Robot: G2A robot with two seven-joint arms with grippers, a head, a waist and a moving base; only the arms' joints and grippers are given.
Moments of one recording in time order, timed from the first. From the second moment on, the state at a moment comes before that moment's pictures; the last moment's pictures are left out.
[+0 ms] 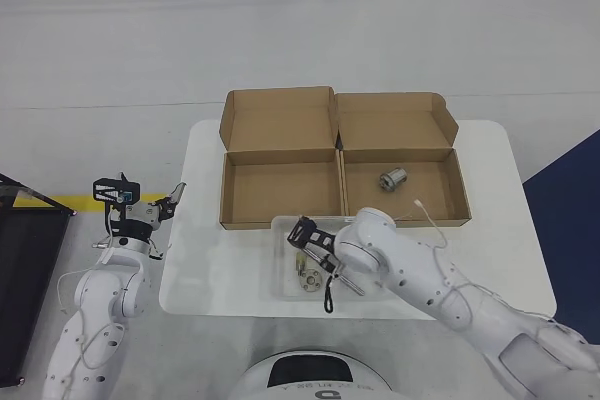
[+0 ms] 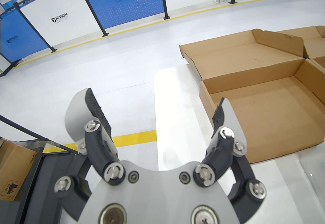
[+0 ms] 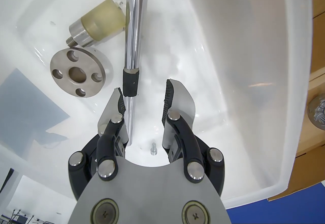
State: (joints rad) left arm 1.73 -1.15 -1.60 -1.80 1.33 0.00 0.00; right arm -0.95 -1.17 0.57 -1.60 -1.01 -0.10 1.36
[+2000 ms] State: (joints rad) left arm 1.73 -1.15 -1.60 -1.80 1.33 0.00 0.00; right arm -1.15 -1.15 0.84 -1.75 -1.05 -0.21 1.15
